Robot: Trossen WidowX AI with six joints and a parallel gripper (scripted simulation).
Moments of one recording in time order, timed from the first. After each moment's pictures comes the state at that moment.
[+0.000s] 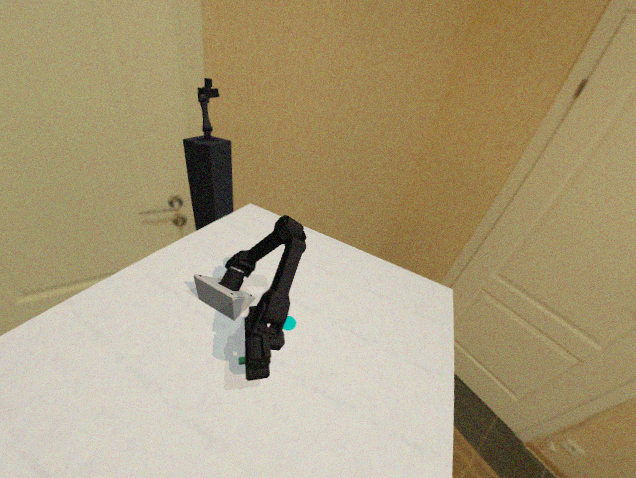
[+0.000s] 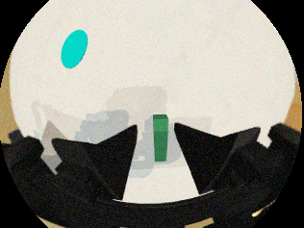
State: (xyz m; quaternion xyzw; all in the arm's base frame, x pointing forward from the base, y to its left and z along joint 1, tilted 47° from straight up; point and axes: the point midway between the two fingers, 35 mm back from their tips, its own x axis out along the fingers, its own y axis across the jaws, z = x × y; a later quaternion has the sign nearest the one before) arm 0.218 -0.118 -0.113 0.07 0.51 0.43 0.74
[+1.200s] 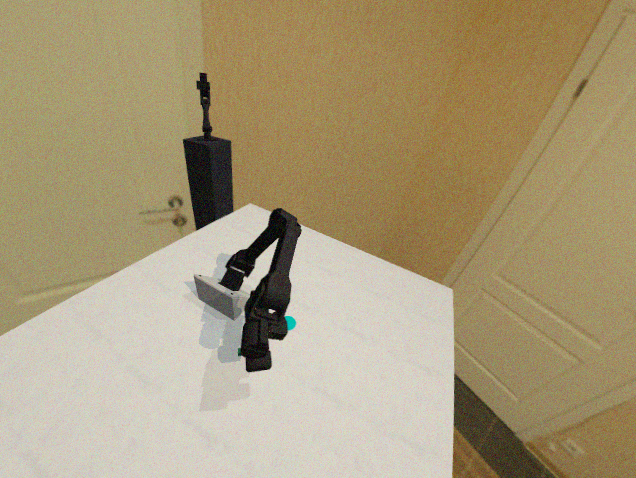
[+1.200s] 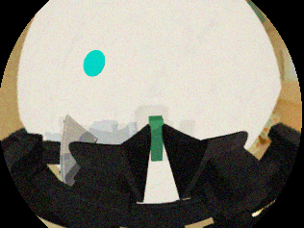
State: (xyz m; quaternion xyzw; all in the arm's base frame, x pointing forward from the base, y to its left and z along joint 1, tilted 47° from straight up) arm 0.216 -0.171 -0.070 0.08 0.51 0.42 0.75
